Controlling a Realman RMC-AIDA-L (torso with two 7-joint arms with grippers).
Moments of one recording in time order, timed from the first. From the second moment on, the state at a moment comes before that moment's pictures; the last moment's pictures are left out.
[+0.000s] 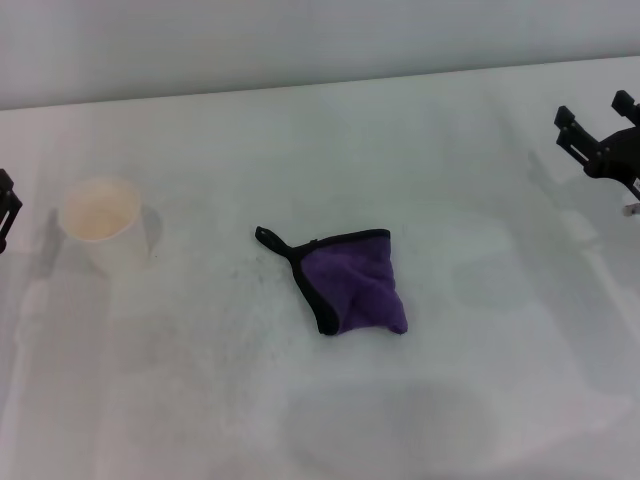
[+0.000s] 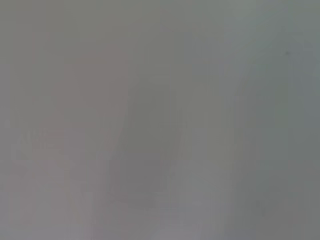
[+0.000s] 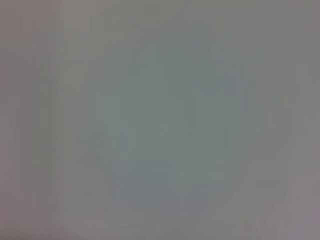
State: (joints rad) left arm -0.38 -2.08 2.83 0.18 -1.42 1.21 -0.18; right arm 0.39 2.02 -1.14 -0.09 2.64 1.11 -2.72
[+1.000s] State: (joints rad) left arm -0.38 -2.09 2.83 0.17 -1.45 1.11 -0.20; right arm 0.39 2.02 -1.07 -0.09 2.65 1.05 -2.68
